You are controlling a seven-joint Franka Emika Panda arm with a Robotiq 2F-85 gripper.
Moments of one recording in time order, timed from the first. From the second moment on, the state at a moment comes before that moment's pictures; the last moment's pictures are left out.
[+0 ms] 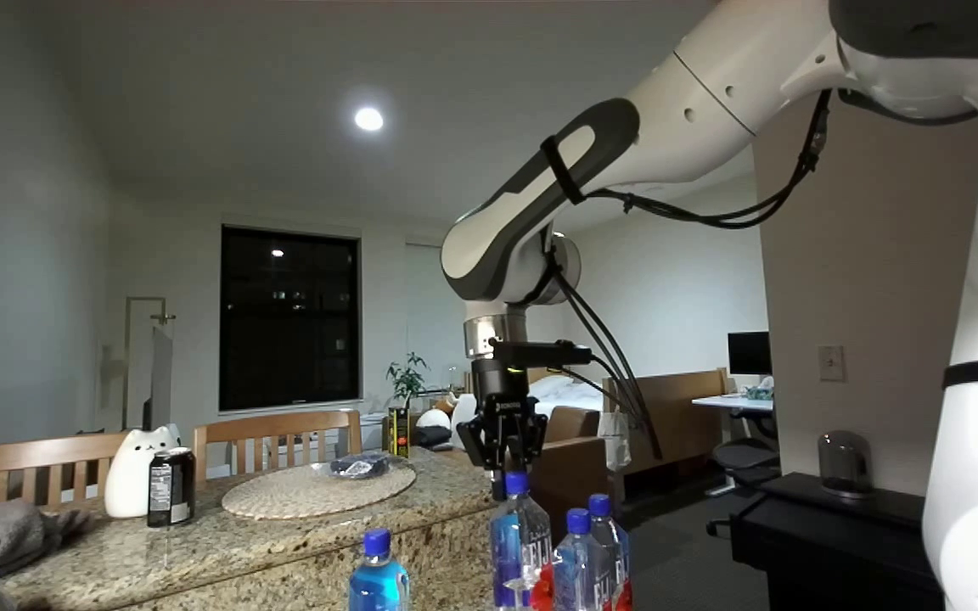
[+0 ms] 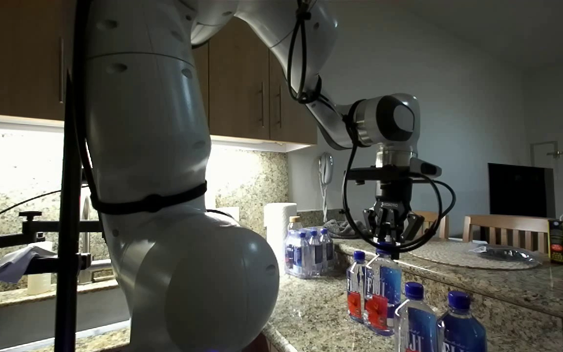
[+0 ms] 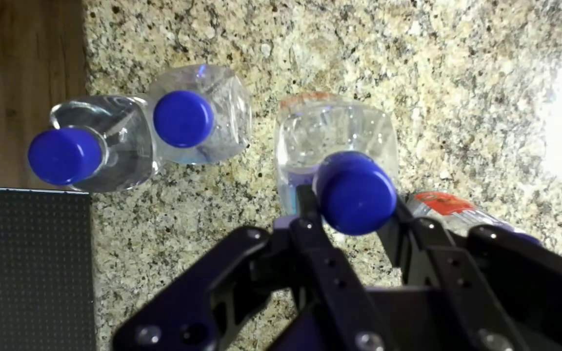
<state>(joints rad) 0.04 -0.22 -0.02 -2.28 0.05 1.93 0.08</state>
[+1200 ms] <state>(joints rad) 0.04 -0.32 0.02 -2.46 -0.02 2.04 0.08</state>
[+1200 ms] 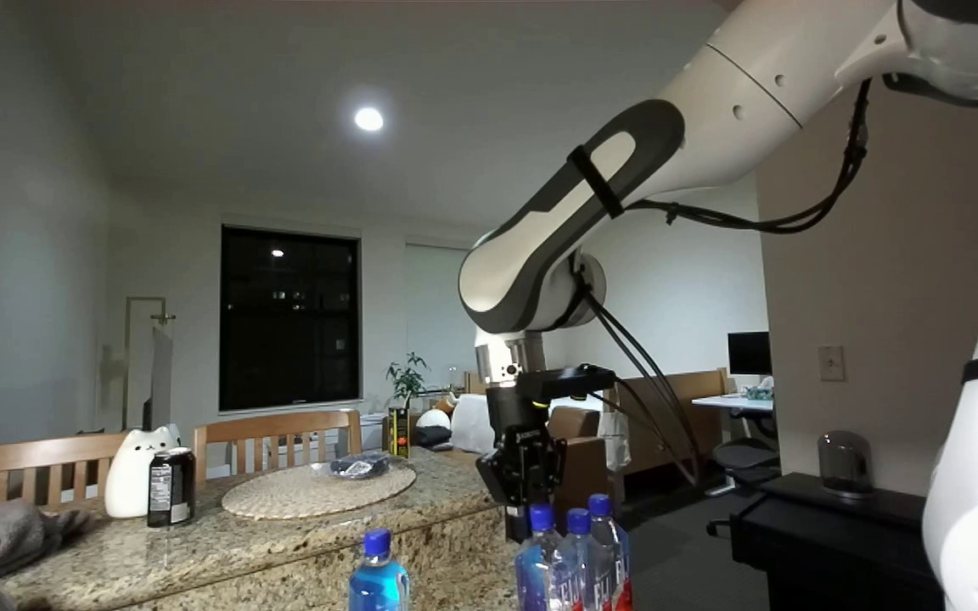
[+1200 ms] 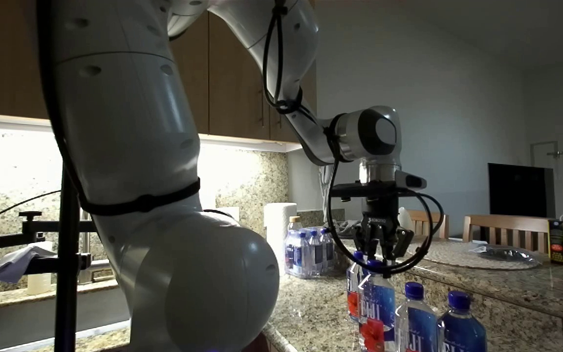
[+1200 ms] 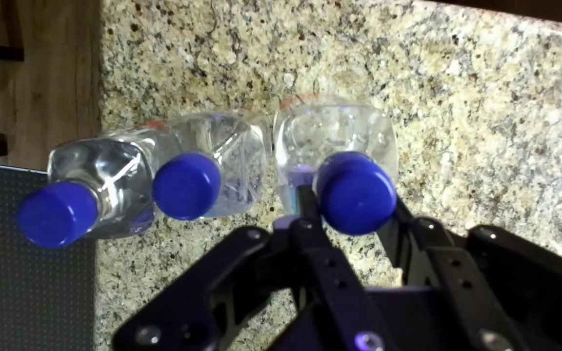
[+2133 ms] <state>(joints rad) 0.03 -0.34 0.02 -2.53 -0.03 2.10 0.08</state>
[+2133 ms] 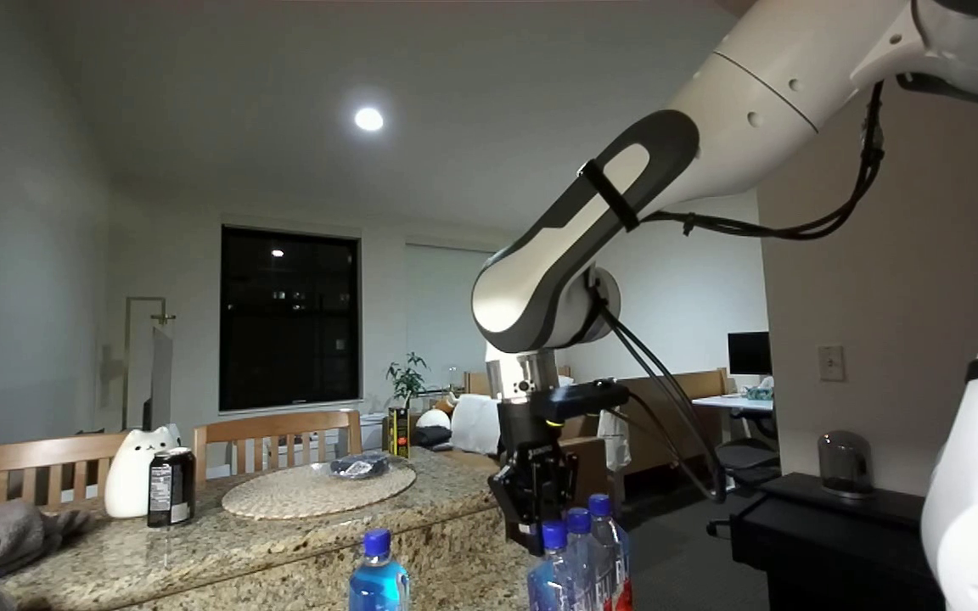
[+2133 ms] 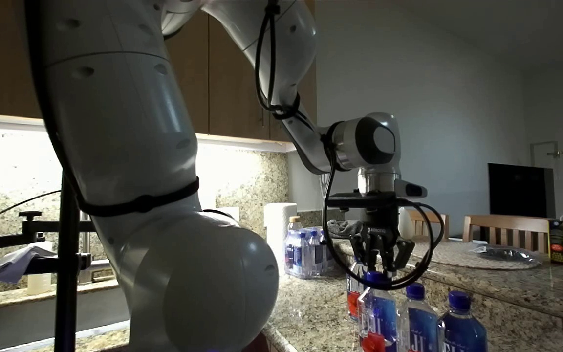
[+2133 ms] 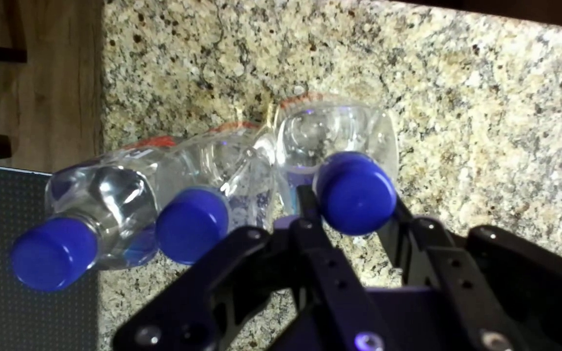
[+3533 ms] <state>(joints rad) 0.04 -0.30 0.02 -2.52 -0.03 2.14 0.08</state>
